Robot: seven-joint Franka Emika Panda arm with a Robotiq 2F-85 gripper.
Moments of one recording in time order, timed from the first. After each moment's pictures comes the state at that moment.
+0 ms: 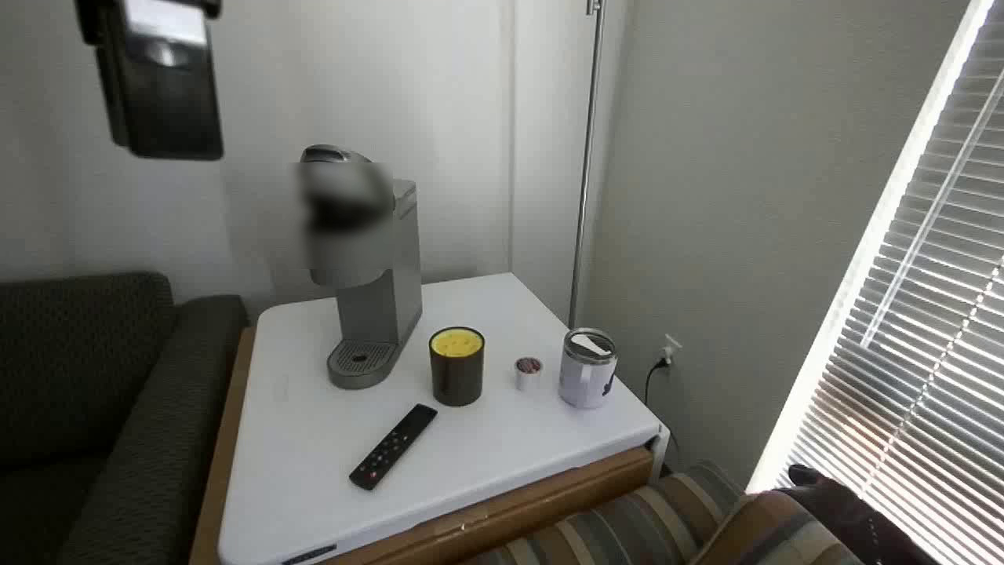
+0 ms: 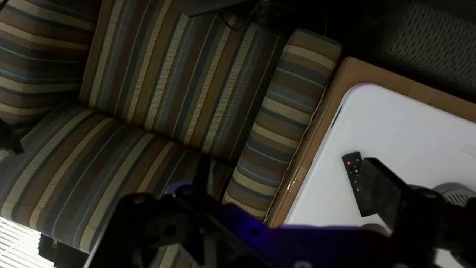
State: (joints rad) arm -0.15 -0.34 -0.14 -2.20 -0.17 1.74 -0.03
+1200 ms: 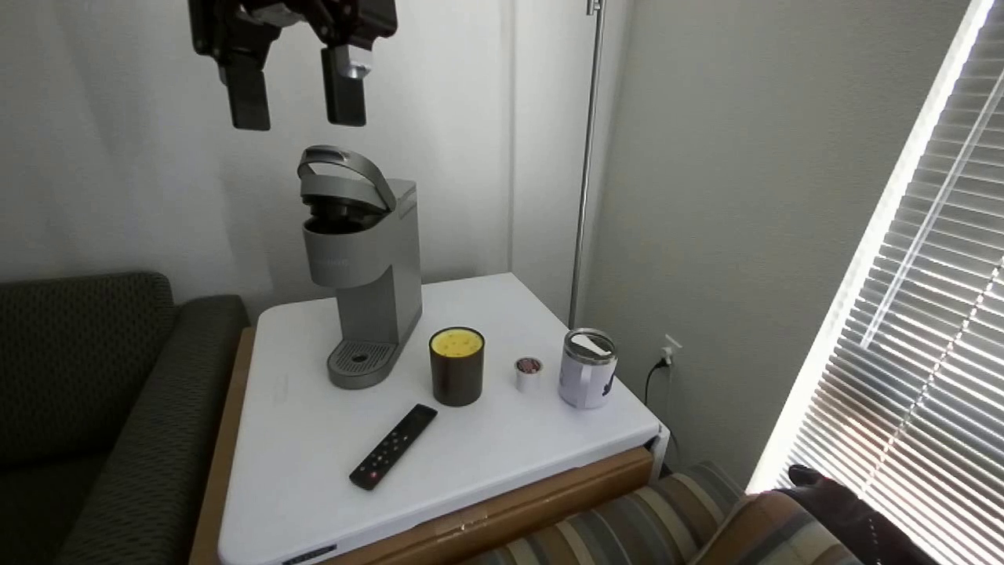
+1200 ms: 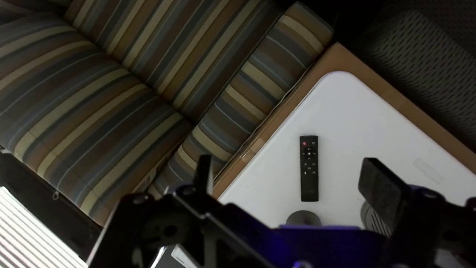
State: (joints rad) arm -0.03 -0.10 -0.08 -1.97 -0.17 1.75 -0.15
